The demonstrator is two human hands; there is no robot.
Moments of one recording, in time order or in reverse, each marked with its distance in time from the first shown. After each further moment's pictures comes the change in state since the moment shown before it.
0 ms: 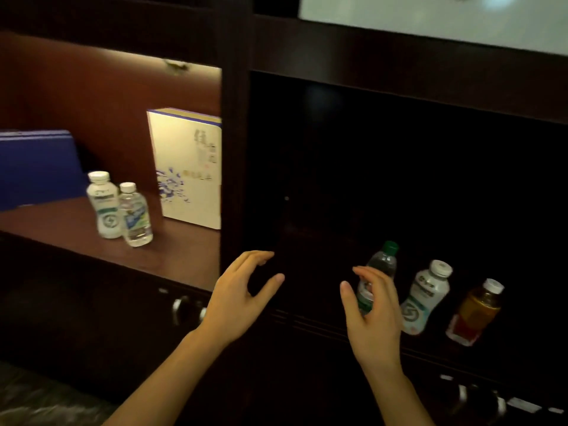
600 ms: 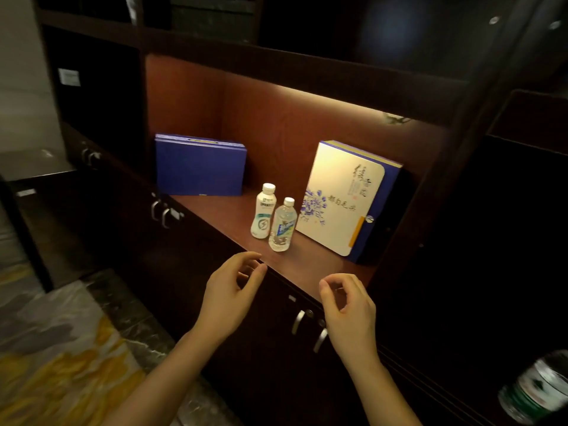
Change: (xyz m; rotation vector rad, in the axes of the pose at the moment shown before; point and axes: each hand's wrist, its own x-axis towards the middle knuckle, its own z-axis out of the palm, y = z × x) left_hand -0.089 -0.090 -0.245 0.100 0.449 -0.321; right_hand -0.055 -0.180 0.222 0.186 -0.405 -0.261
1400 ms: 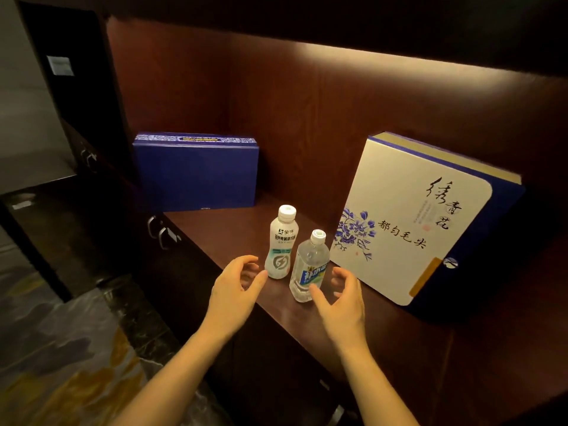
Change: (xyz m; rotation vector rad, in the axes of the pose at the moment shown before) left_hand 0.222 -0.172 0.073 0.112 0.012 -0.229; right_hand 0.200 0.141 0.202 0.175 -0.131 0.374
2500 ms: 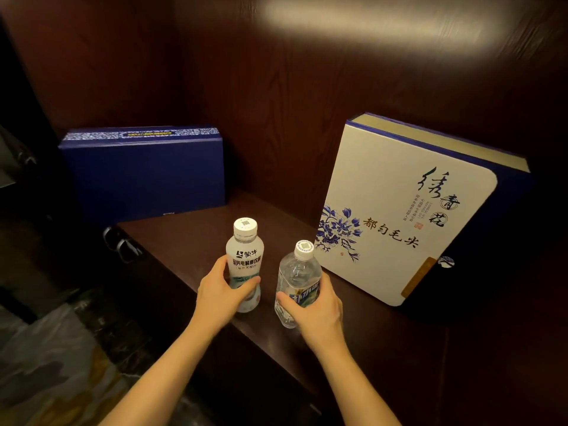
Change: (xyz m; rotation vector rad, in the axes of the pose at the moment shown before) left_hand 0.072 -0.041 0.053 -0.003 -0.116 -0.108; right_hand 0.042 0.021 0.024 0.024 -0.039 0.091
